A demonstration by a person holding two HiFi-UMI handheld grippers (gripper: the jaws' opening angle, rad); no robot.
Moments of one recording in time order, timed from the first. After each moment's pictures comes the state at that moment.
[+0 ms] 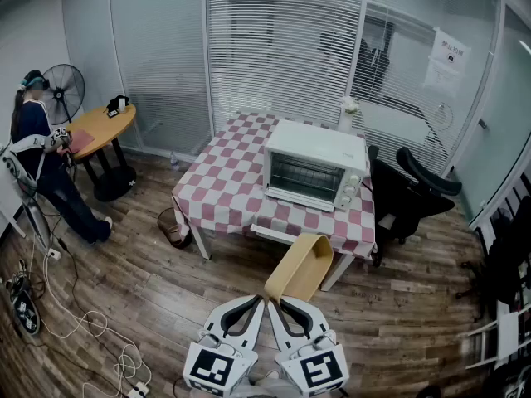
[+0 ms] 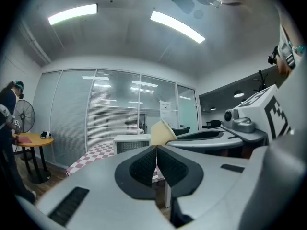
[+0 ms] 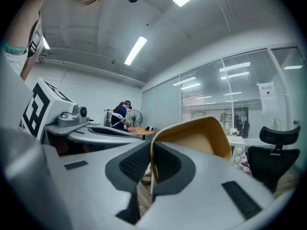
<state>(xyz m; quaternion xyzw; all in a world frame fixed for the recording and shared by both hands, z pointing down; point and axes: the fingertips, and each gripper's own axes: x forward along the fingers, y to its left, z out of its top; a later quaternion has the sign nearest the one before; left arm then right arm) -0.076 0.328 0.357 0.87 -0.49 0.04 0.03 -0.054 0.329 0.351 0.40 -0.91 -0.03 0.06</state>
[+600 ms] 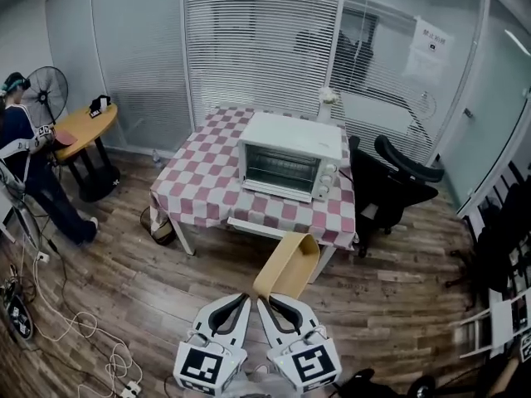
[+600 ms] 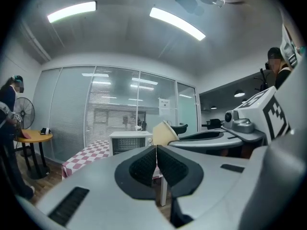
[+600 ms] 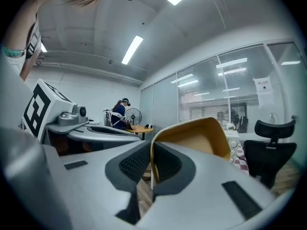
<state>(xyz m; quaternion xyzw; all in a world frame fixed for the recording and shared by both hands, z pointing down) -0.038 0.334 0.372 0.86 -0.50 0.04 0.04 -0.009 0.335 0.371 0.40 -0.91 0.00 0.06</state>
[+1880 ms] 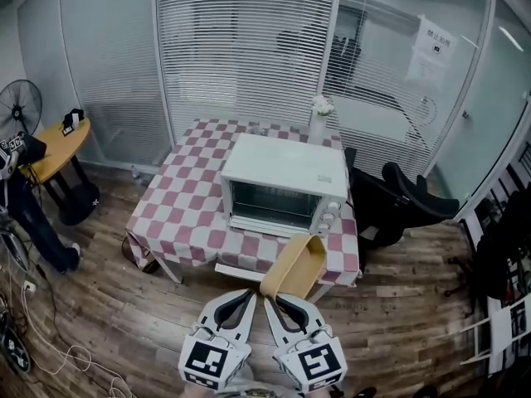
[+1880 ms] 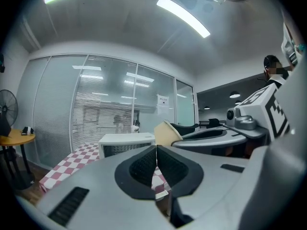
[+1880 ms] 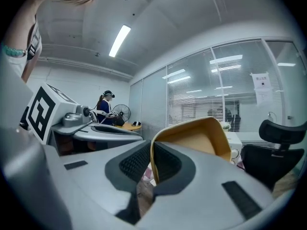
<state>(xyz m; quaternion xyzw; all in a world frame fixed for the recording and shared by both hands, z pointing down) -0.031 0.111 0.379 0.89 -0.45 0.05 0.04 -0.001 0.121 0.378 0.44 -0.89 0.01 0.08</state>
